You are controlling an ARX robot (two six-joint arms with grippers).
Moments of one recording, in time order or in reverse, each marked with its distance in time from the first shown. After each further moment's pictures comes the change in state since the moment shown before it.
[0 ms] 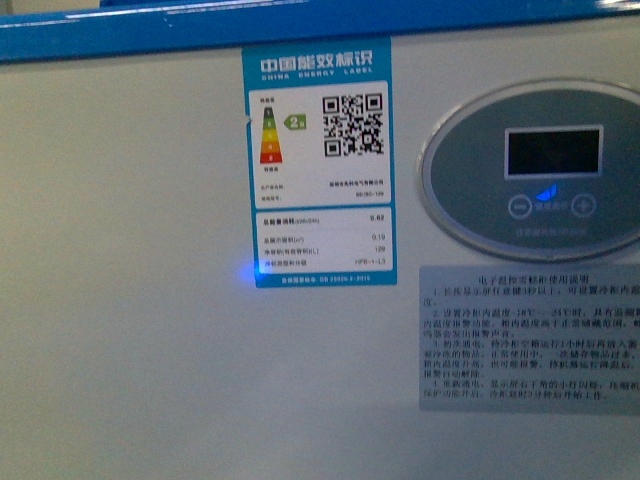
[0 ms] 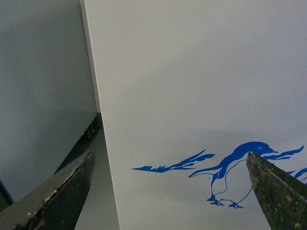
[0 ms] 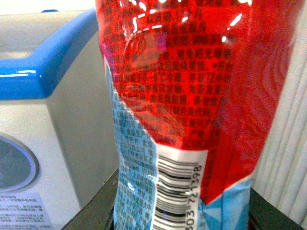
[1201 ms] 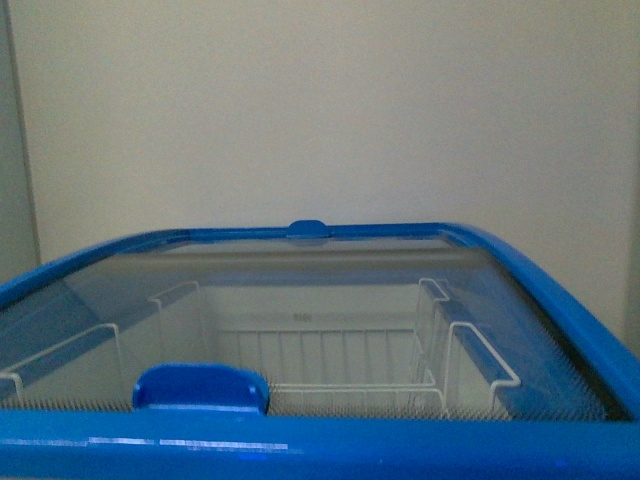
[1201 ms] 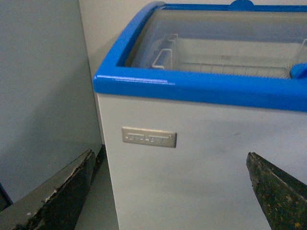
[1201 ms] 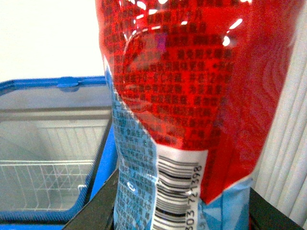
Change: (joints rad) left arm 0.000 0.000 0.000 0.000 0.000 0.000; right arm 0.000 0.000 0.000 0.000 0.000 0.003
